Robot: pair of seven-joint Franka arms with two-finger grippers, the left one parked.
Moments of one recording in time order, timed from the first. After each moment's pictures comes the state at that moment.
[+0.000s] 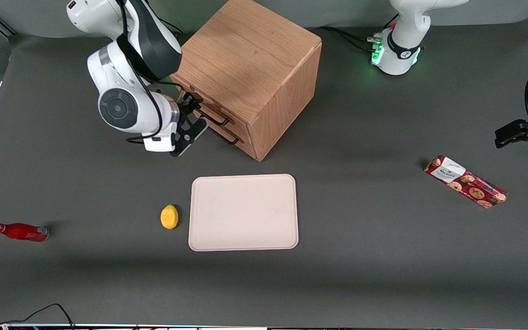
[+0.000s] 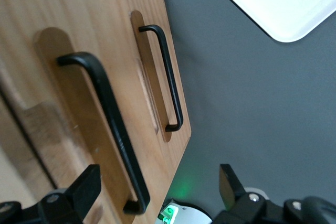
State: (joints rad) arm 0.72 0.21 -0.26 -1.76 0.29 1.55 -0.33
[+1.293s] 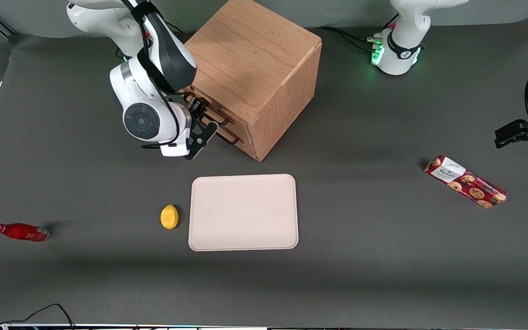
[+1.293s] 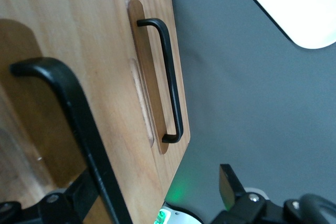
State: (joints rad) arm 0.72 0.25 -0.24 -1.81 0.29 1.59 -0.40
